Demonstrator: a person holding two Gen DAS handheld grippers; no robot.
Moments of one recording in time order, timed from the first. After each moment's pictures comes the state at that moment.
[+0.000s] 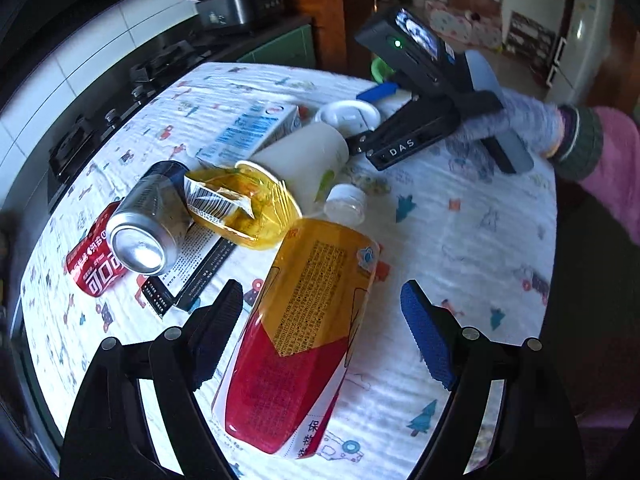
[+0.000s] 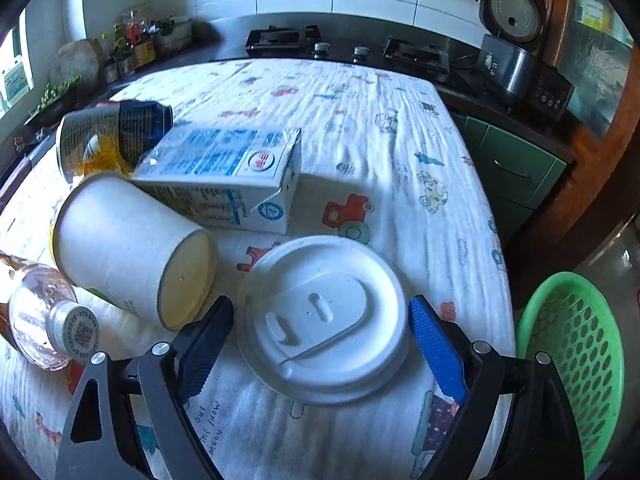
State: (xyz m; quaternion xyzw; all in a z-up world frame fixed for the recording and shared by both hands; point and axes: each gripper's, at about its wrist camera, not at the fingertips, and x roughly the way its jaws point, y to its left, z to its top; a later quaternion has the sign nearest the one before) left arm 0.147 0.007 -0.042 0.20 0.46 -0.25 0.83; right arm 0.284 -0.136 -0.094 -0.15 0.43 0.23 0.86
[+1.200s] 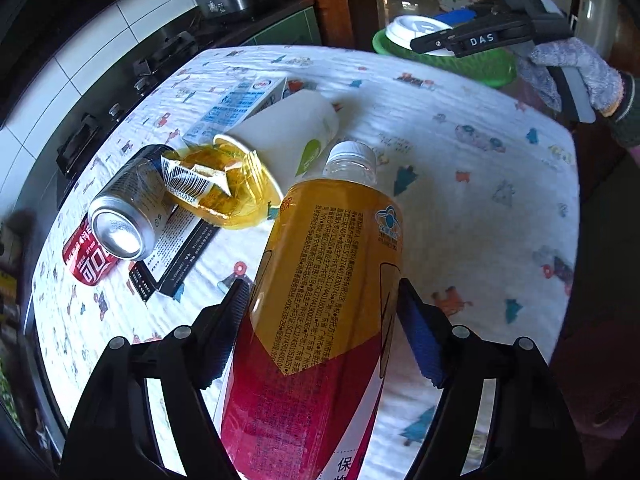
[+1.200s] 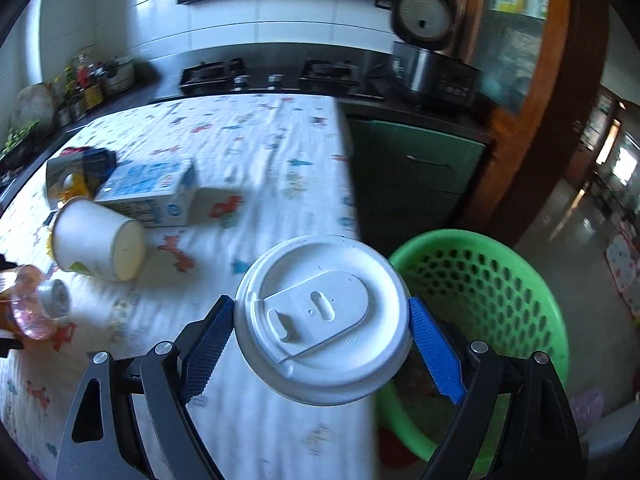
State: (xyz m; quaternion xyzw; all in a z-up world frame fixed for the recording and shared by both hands) left arm 0.133 -0.012 -0.057 0.22 0.47 -0.22 0.83; right arm 0.250 -0.257 -0.049 -0.10 0.40 0.11 0.91
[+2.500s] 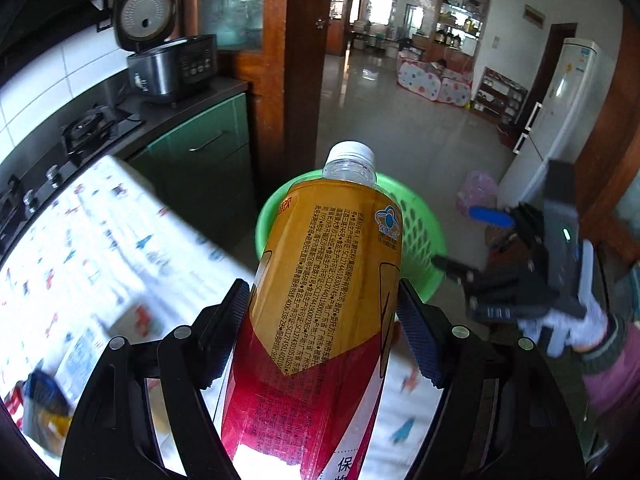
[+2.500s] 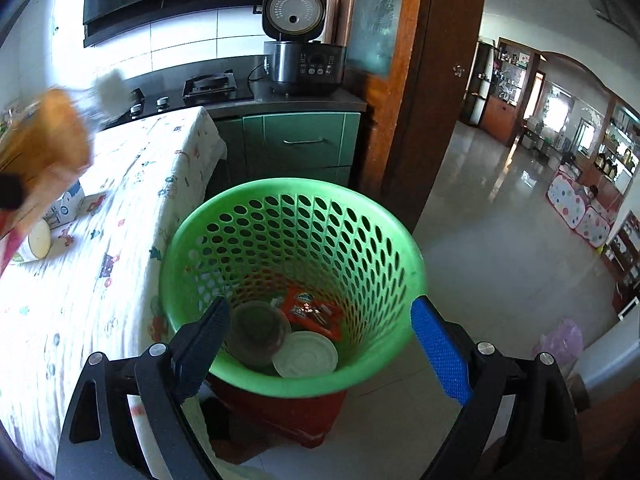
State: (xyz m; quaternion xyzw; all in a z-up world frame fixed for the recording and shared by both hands) left arm 0.271 -0.232 0.011 0.09 0.41 -0.33 0.85; right arm 0.187 -0.415 -0.042 -0.05 0.38 -0.01 0.92
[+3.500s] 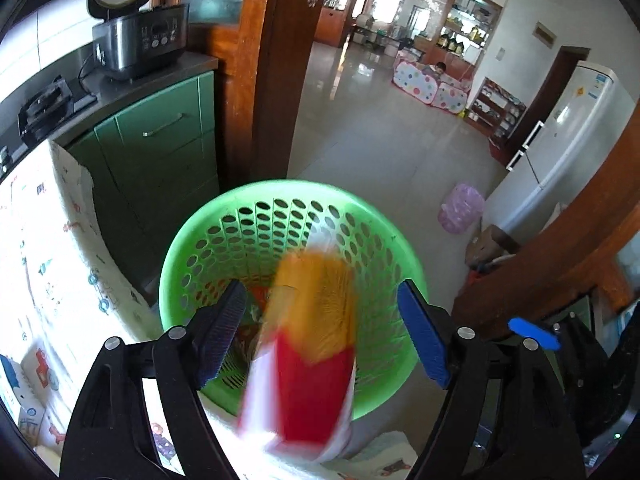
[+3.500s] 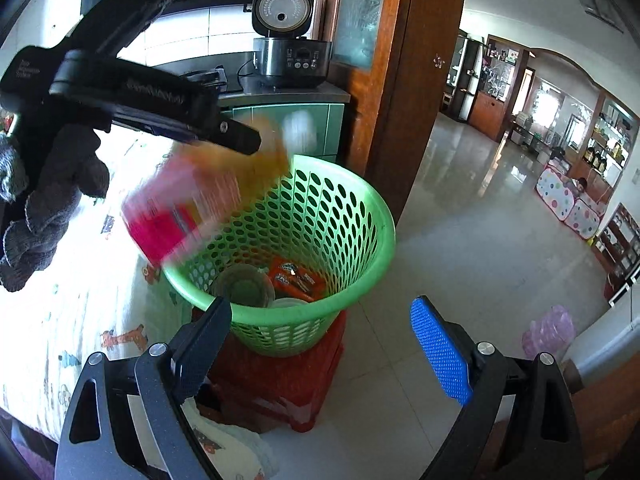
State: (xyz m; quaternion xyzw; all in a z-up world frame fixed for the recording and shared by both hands) left arm 0.317 -0.332 -0.034 0.04 0.43 -0.34 0.83; right arm 0.144 -0.426 -0.048 -0.05 0.39 -0.02 0.92
